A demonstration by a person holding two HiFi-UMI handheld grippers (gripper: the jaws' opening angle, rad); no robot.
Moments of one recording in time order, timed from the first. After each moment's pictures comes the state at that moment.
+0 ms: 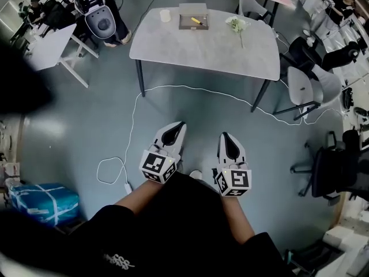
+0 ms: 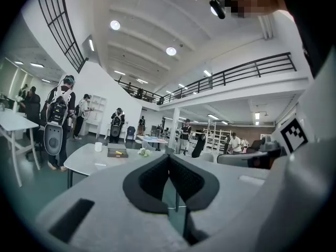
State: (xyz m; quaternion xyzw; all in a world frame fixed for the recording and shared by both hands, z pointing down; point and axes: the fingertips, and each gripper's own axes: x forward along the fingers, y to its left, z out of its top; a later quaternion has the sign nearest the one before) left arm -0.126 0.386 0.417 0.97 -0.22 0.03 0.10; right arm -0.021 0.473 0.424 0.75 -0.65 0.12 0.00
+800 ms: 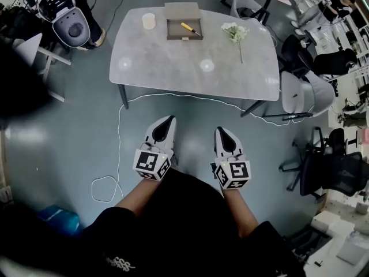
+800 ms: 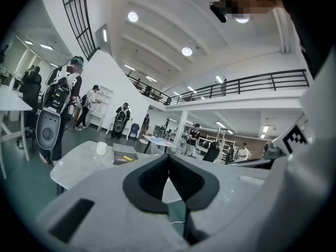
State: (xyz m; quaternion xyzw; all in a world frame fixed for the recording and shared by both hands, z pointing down) left arm -0.069 0.108 0.445 0.96 -0.23 0.00 0.15; right arm 0.047 0.214 0.456 0.75 -0.64 0.16 0.07
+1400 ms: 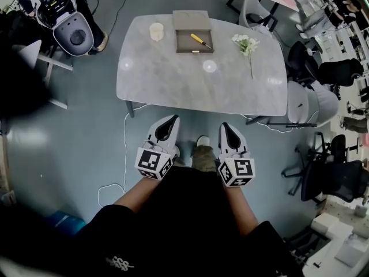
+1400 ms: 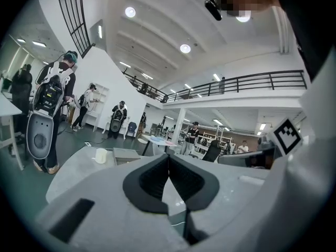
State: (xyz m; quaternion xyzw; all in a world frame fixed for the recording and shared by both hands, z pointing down) left arm -0.056 -0.013 0.434 0.97 -0.20 0.02 0.15; right arm 0.067 0.084 0.435 0.77 -0.62 0.16 0.05
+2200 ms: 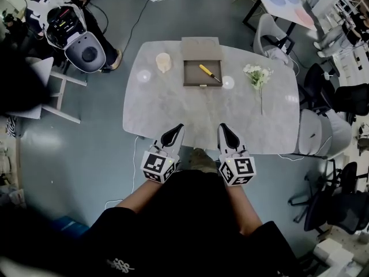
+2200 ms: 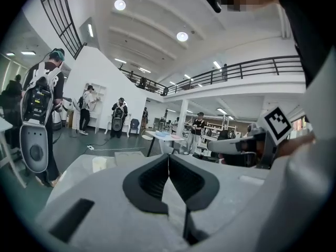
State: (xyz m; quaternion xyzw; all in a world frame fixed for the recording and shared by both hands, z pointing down) left arm 0.063 -0.137 0.453 0.97 -0.21 0.07 0.11; right arm 0.180 -0.077 0.441 0.72 -0.68 0.16 0.01
